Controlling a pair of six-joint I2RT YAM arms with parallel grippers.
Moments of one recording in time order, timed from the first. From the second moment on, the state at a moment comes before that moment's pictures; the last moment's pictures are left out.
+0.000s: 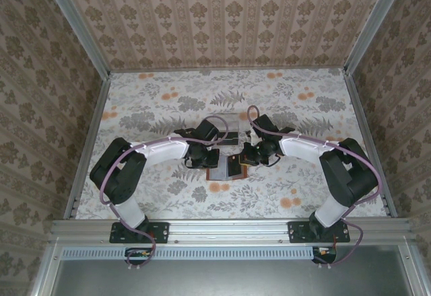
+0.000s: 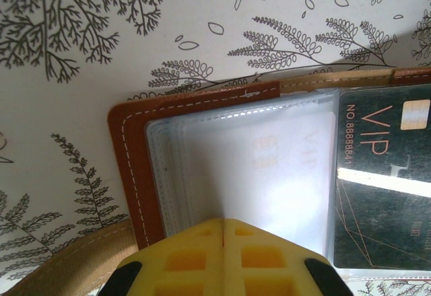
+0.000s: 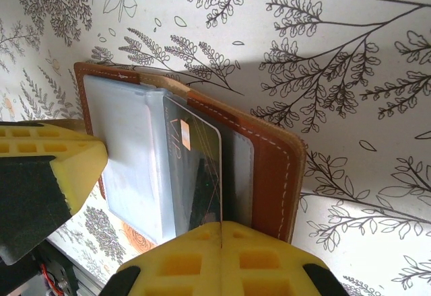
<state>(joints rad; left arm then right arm) -0.78 1.71 0.99 -0.53 0.22 -0.66 0.51 1.64 0.90 -0.43 -0.45 0.66</state>
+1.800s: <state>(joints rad) -0.73 1.58 0.96 -0.57 0.16 -0.66 0.57 1.70 1.40 -0.93 -0.21 -0.30</state>
